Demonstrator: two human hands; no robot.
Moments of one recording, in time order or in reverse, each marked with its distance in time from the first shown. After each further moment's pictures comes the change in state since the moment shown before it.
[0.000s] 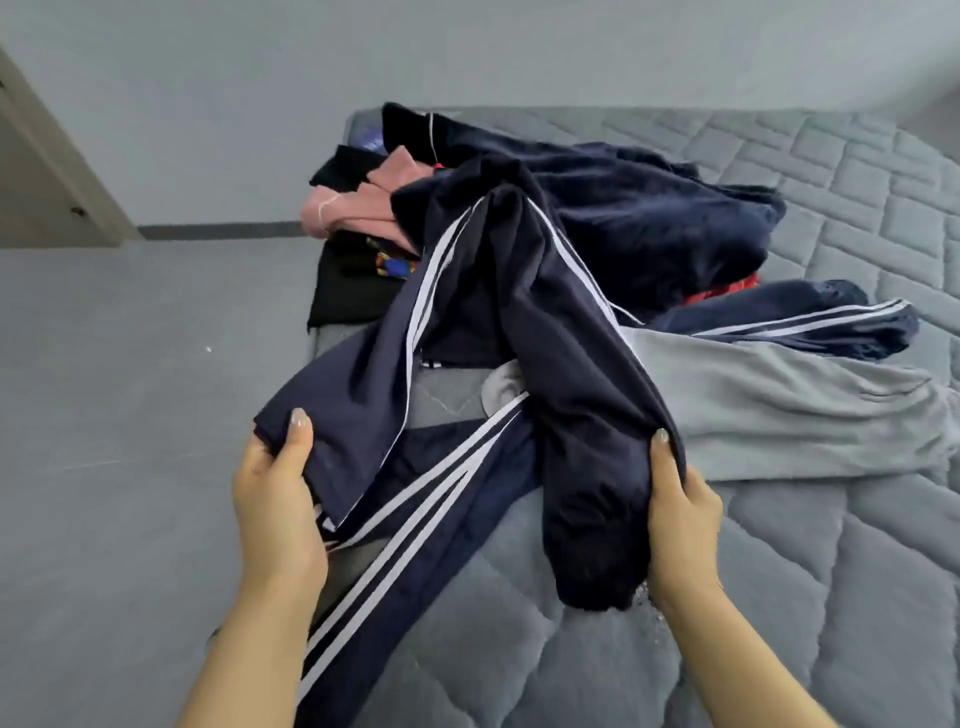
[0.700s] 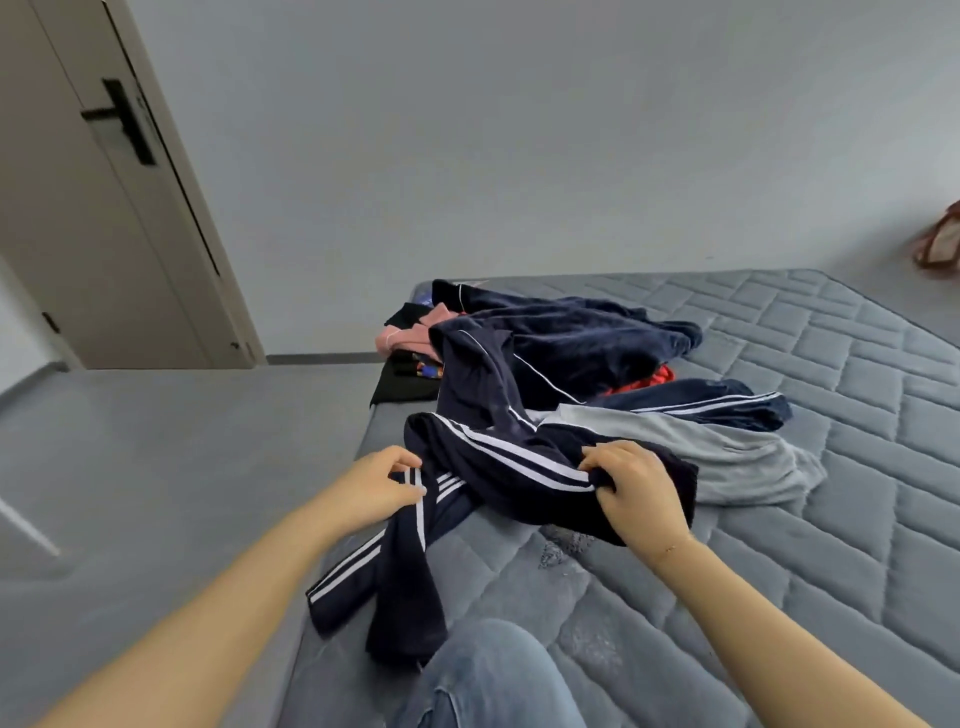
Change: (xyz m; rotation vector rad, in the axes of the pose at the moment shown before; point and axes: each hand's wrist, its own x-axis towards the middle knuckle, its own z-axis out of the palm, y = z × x) left_hand -0.183 0.099 -0.003 1.149 -0.548 0.145; right_hand -0.062 -0.109 -0.145 -0.817 -0.353 -1.050
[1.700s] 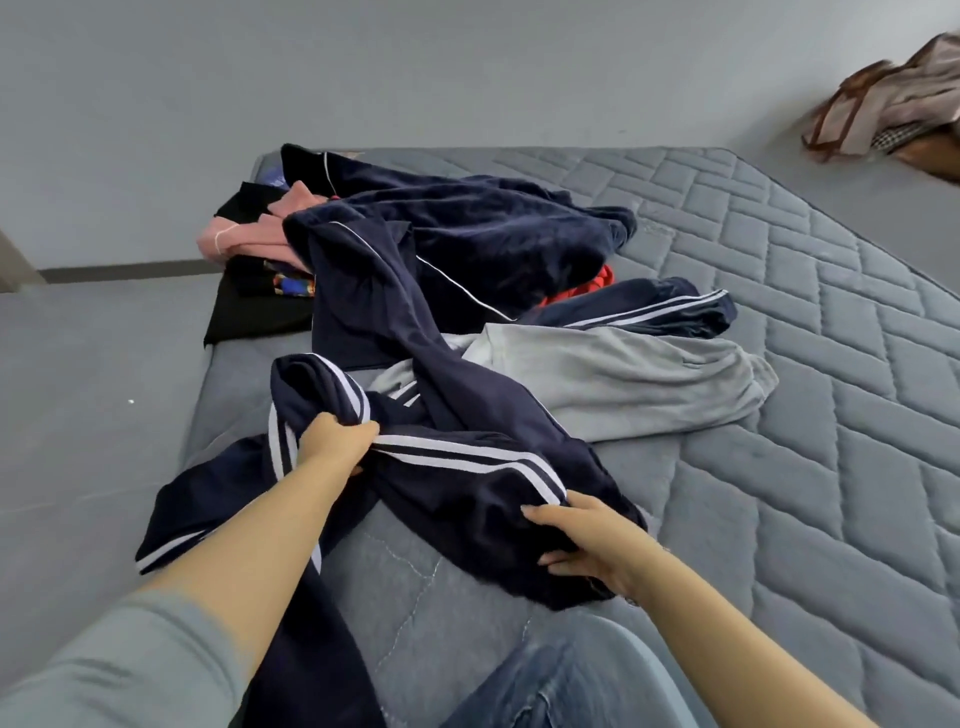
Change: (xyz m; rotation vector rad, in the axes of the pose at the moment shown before) left_hand 0.249 -0.053 0.137 -0.377 0.100 -0.438; right_hand -0.014 0.062 0.106 0.831 -0.526 1.253
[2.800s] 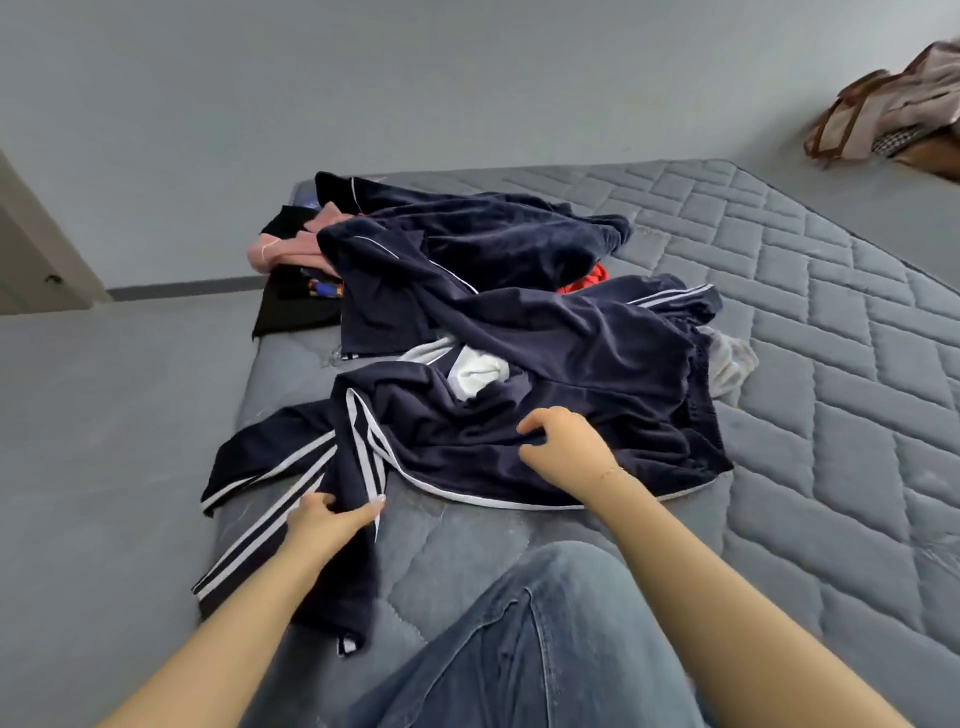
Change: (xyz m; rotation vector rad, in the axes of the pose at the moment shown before) left_hand -0.116 -0.108 -0.046 0.154 -0.032 0.015; right_hand -0.037 -0.025 0.008 -0.812 0.363 -0.575
